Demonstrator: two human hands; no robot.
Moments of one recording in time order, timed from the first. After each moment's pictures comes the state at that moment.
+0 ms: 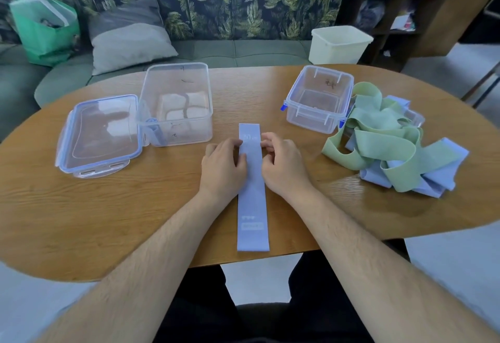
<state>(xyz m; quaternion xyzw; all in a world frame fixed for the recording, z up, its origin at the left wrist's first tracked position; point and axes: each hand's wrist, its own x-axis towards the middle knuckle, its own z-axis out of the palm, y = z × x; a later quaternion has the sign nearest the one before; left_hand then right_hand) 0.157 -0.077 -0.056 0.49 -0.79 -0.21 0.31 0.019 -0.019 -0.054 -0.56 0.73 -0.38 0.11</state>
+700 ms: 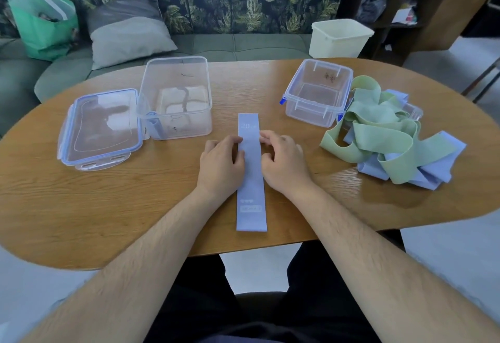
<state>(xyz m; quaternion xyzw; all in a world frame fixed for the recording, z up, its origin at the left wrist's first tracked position) 0.165 -0.066 -0.052 0.47 -0.80 -0.22 0.30 0.020 -0.010 -0.052 -0.57 0.75 -0.32 0.11</state>
